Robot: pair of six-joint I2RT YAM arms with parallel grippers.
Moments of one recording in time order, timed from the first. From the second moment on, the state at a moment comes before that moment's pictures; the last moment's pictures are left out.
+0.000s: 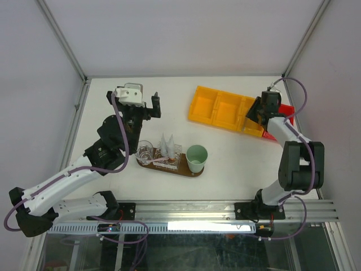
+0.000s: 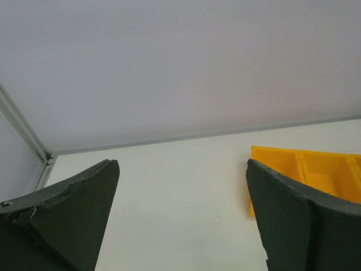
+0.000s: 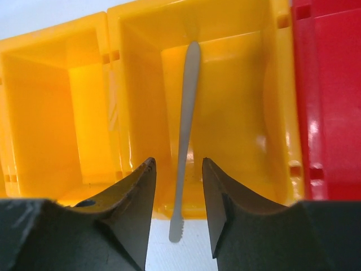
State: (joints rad) left arm -0.96 0.98 1.07 0.15 -0.84 0.21; right arm -0.01 1.52 0.97 -0.17 0.08 0.44
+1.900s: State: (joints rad) left arm -0.69 1.05 1.13 -0.09 -0.46 -0.14; right arm -0.04 0.99 0.91 -0.33 -0.29 0.55
